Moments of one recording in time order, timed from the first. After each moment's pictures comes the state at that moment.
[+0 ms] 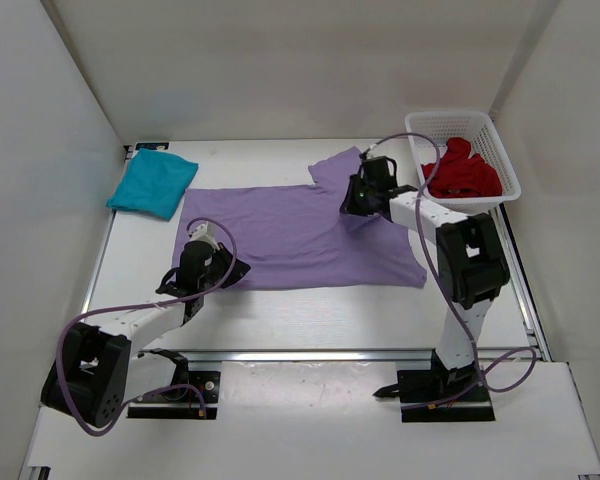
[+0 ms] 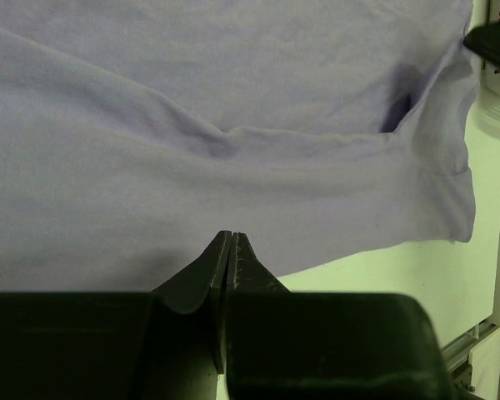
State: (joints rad) left arm -0.35 1.16 0.35 0.25 0.12 -0.76; right arm 0.33 1.89 1.27 -0.16 -0.15 0.47
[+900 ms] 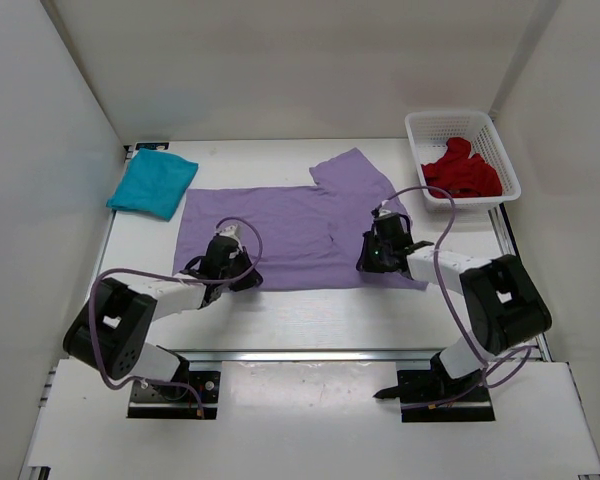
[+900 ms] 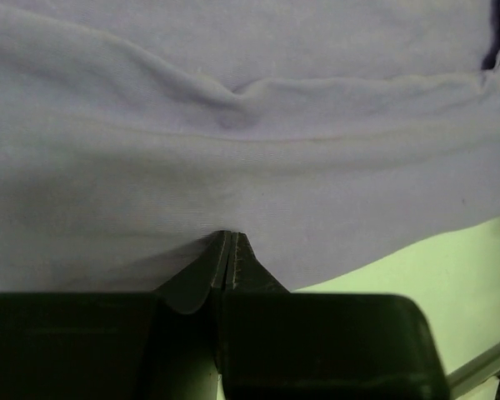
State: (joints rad) left arm -0.46 1.43 0.48 0.18 0.09 -0.66; right arm 0.40 1.57 0.73 -0.06 -0.08 0.45
